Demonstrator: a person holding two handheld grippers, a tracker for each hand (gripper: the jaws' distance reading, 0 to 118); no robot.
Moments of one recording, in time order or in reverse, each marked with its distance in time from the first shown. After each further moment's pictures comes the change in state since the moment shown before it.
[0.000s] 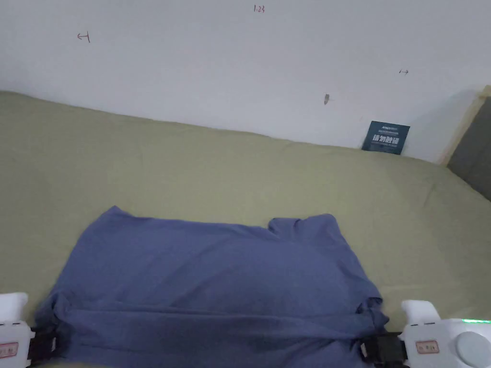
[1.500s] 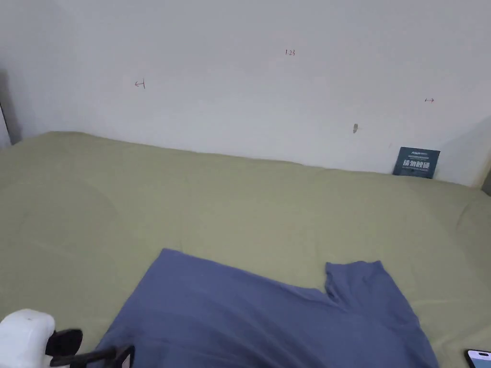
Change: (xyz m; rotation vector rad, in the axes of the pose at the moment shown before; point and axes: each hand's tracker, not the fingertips) left arm 0.040 -0.074 0.206 0.410 -0.178 -0.245; right arm -0.093 -0.152 0.243 0.662 -0.158 0.129
